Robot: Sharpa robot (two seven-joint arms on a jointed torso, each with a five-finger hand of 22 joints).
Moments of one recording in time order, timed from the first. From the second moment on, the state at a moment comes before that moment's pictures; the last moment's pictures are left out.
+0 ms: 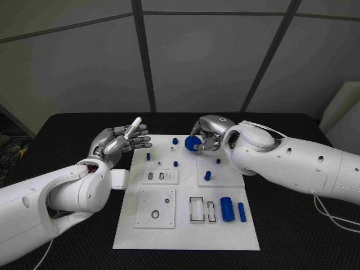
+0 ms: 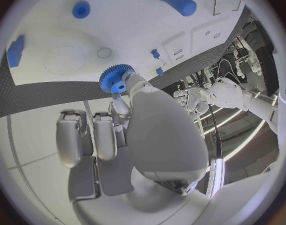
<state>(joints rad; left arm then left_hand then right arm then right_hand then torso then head) 1.07 -0.93 0.09 1.70 0.02 -0.54 0.42 1.31 0.01 -0.09 0.29 0.13 0.91 0.22 0.09 0.07 0.96 0.19 0.09 0.06 1.00 0.15 0.15 0.13 0.18 0.86 0.25 0.41 0.18 1.24 -0.65 0.03 1.44 -1.59 -0.26 -0.33 1.52 -0.13 0.23 0.24 0.38 0.99 0.14 0.18 0.07 1.32 0.04 1.15 1.12 1.47 -0.02 1.49 1.31 0.04 1.46 0.09 1.53 1.31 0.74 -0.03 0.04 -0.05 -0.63</state>
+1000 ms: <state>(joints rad) 1.08 -0.92 0.09 1.70 0.02 -0.53 0.41 1.31 0.00 -0.09 0.29 0.13 0.91 0.22 0.09 0.07 0.96 0.19 0.09 0.06 1.00 0.15 0.15 0.13 0.18 0.86 0.25 0.41 0.18 1.23 -0.45 0.02 1.27 -1.65 -0.29 -0.29 1.51 -0.14 0.24 0.24 0.37 0.99 0.14 0.16 0.07 1.33 0.04 1.15 1.12 1.47 -0.02 1.49 1.31 0.04 1.46 0.09 1.53 1.31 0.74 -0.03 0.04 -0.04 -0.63</state>
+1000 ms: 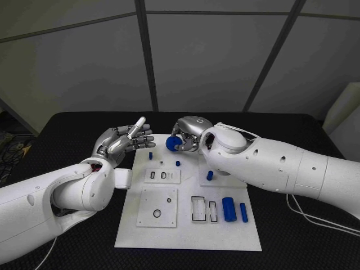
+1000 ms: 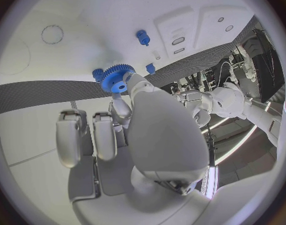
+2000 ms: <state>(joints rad) 1.08 -0.92 0.09 1.70 0.02 -0.53 0.41 1.32 0.01 -0.09 0.29 0.13 0.91 0.22 0.09 0.07 0.96 0.19 0.09 0.06 1.00 0.15 0.15 0.14 0.18 0.86 0.25 0.41 0.18 1.23 -0.43 0.00 1.23 -1.65 -0.24 -0.28 1.38 -0.18 0.20 0.27 0.30 0.96 0.15 0.09 0.07 1.30 0.06 1.10 1.09 1.47 -0.02 1.49 1.31 0.04 1.47 0.10 1.53 1.31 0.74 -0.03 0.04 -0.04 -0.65</state>
